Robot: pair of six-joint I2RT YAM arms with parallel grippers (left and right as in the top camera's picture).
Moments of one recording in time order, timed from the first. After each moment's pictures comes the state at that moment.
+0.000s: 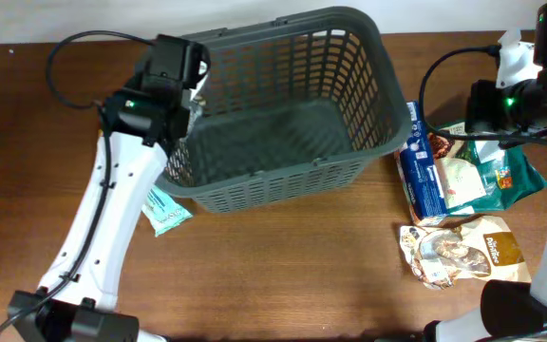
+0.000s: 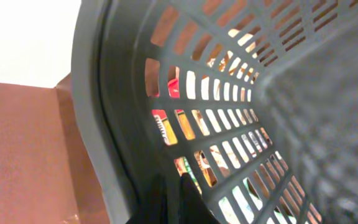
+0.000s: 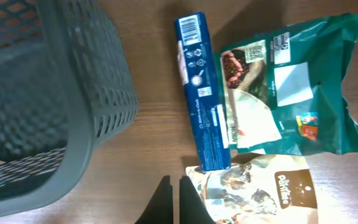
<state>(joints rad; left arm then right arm) -0.26 1.65 1.69 -1.01 -0.47 0.36 -0.12 1.70 2.20 -1.67 -0.16 0.02</state>
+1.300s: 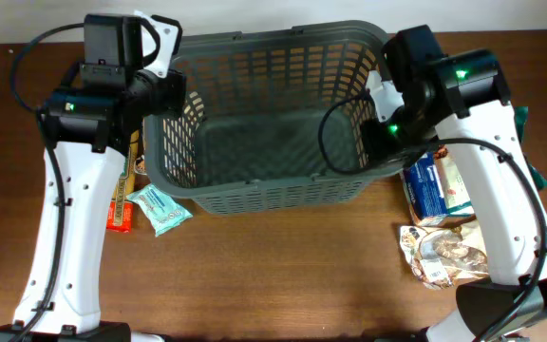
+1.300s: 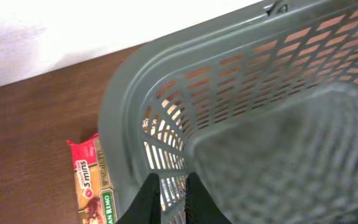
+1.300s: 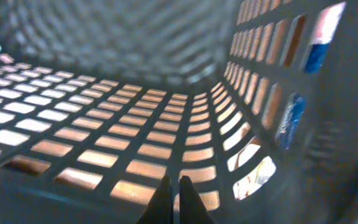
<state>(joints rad) -0.13 1.59 1.80 -1.00 0.01 0.16 0.28 1.75 1.98 -1.64 -0.14 0.05</state>
